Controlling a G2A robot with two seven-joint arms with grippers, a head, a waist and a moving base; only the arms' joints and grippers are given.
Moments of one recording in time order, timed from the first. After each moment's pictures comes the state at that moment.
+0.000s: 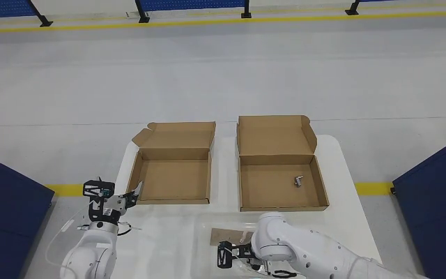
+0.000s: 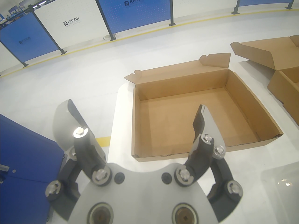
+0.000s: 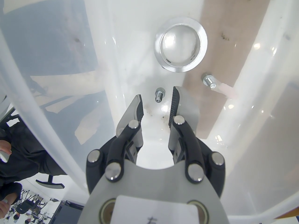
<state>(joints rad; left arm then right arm) 1.73 -1.15 -1.60 -1.80 1.33 0.00 0.00 -0.97 -1.04 0.43 -1.75 -0.90 -0.47 1.35</state>
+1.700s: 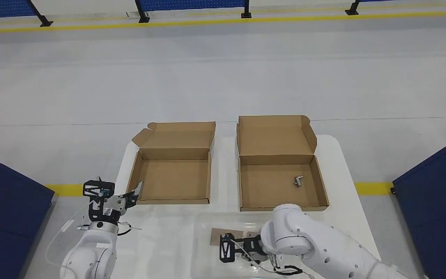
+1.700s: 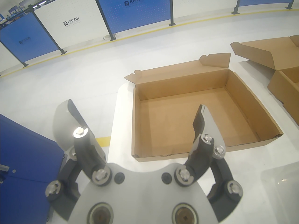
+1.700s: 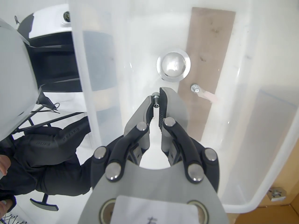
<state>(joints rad) 1.73 -1.15 -1.60 -1.80 1.33 0.00 0.00 -1.06 -0.96 0.64 -1.87 -0.77 -0.58 1.24</state>
